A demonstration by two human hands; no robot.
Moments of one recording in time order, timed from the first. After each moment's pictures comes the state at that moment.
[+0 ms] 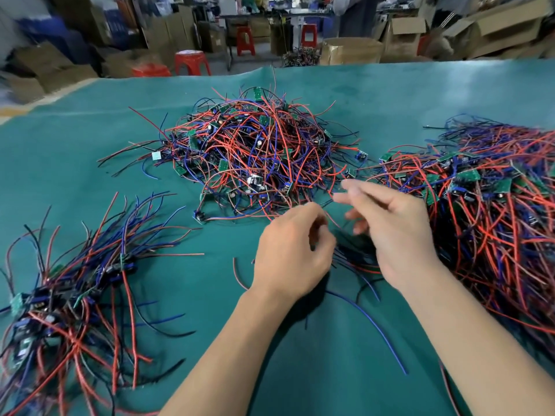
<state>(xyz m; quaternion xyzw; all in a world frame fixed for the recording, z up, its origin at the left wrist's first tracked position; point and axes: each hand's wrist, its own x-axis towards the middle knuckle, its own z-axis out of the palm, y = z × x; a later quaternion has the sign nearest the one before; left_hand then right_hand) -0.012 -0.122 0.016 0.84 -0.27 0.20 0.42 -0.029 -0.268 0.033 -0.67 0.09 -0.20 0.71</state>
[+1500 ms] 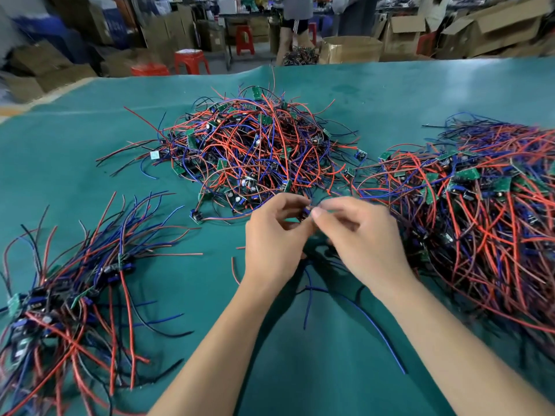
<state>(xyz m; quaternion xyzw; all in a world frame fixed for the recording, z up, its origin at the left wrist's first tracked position) 0.001 -0.115 0.014 0.74 -0.11 0.06 0.66 -0.035 -0.250 0.019 -0.83 0.06 -0.21 0.52</state>
